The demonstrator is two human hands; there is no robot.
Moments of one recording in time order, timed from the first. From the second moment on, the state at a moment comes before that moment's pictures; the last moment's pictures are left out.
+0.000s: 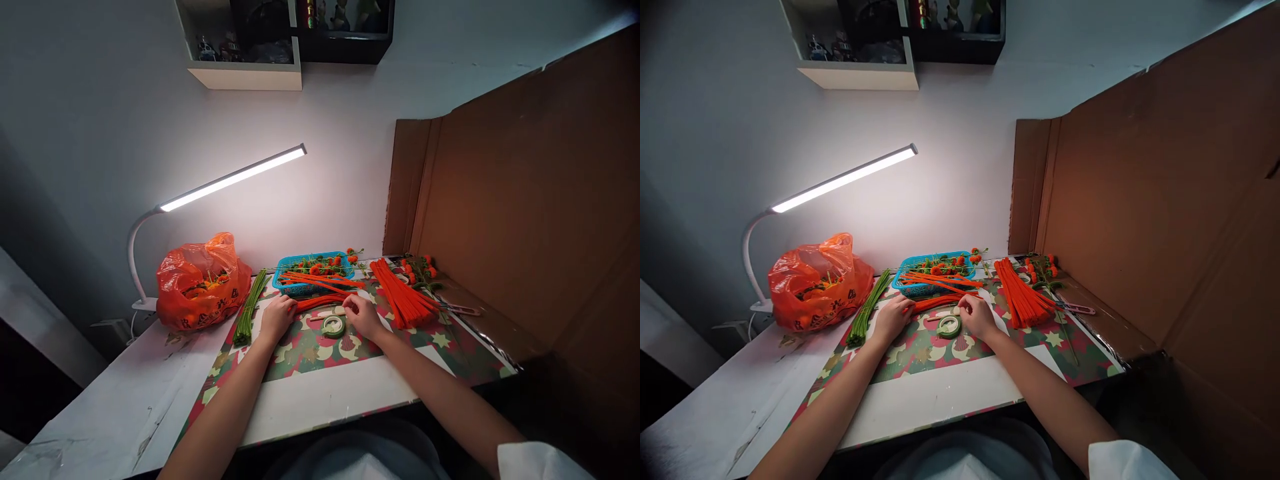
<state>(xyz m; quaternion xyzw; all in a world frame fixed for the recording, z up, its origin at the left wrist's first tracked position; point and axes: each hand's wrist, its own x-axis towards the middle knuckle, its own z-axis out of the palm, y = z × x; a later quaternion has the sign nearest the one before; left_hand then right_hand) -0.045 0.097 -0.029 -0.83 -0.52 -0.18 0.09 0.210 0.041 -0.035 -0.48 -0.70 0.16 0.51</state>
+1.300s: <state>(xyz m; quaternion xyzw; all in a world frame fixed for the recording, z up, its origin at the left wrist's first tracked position) -0.044 0.076 -0.018 -0.72 -0.56 -0.40 0.09 0.211 0.027 -0.027 -0.44 -0.83 0.14 0.30</state>
